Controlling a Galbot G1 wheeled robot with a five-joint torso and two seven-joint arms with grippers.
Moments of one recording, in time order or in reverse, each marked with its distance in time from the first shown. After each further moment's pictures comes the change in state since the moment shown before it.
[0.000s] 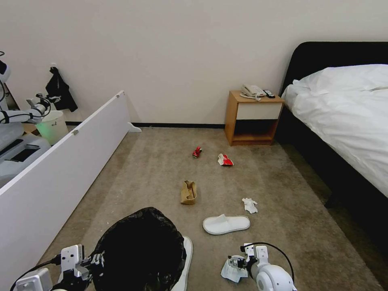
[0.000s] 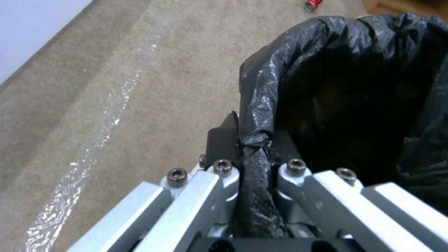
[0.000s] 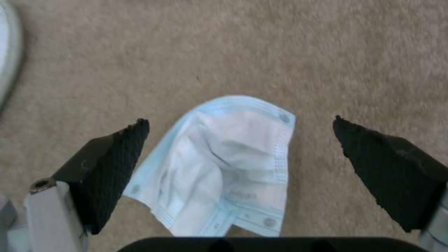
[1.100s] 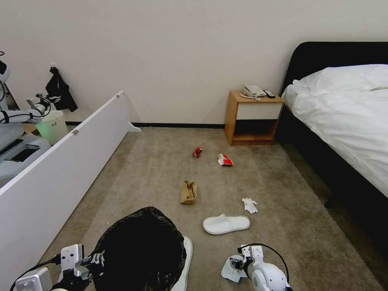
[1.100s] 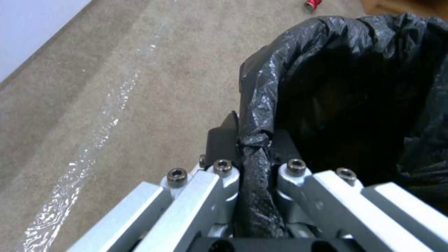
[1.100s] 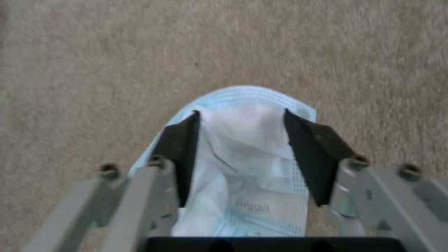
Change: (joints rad) left arm -0.001 0.001 -0.001 0.000 -0.007 0.000 -0.001; right arm 0.056 0.044 0.000 -0.115 -0.042 0.002 -0.036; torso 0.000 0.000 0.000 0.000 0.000
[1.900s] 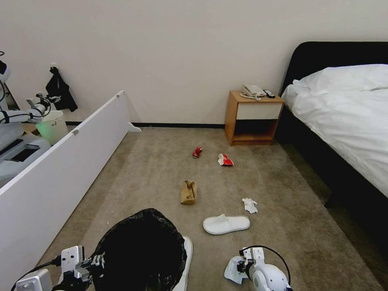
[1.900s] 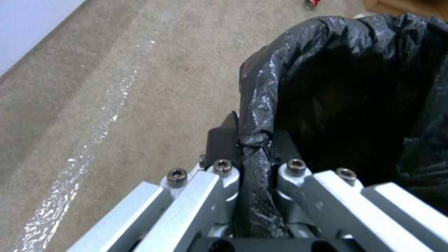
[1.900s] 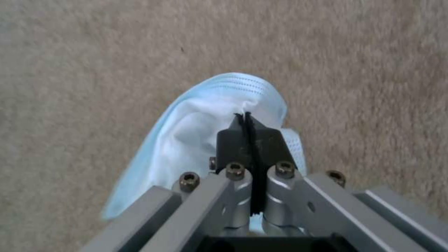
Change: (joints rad) left arm 0.008 -0.002 0.001 0.000 -0.003 0.001 0.000; right arm 0.001 -0.007 0.003 -0.006 0.006 -0.018 0.008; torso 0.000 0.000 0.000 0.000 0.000
